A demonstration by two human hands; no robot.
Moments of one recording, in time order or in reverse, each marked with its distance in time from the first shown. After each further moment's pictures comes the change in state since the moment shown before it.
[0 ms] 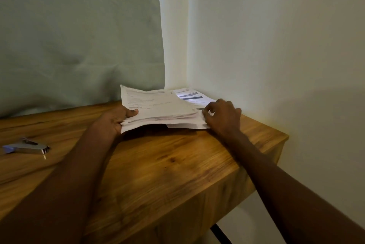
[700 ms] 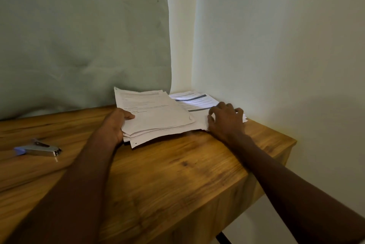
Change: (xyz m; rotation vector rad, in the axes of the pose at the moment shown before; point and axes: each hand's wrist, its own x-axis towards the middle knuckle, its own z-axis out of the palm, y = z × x) left_hand 0.012 -0.008 -0.032 -0.049 0.155 0.017; right_hand 0.003 -0.013 0.005 -0.245 -0.102 -0.100
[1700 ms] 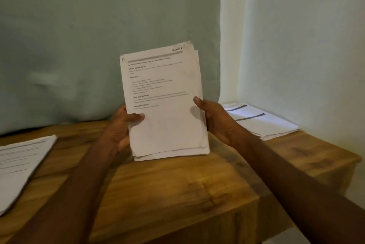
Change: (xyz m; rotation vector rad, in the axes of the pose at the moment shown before) left_hand -0.120 0.046 -0.144 -0.168 -0.130 0.416; right_hand -0.031 -0.192 -0.088 1.786 -0.668 -0.044
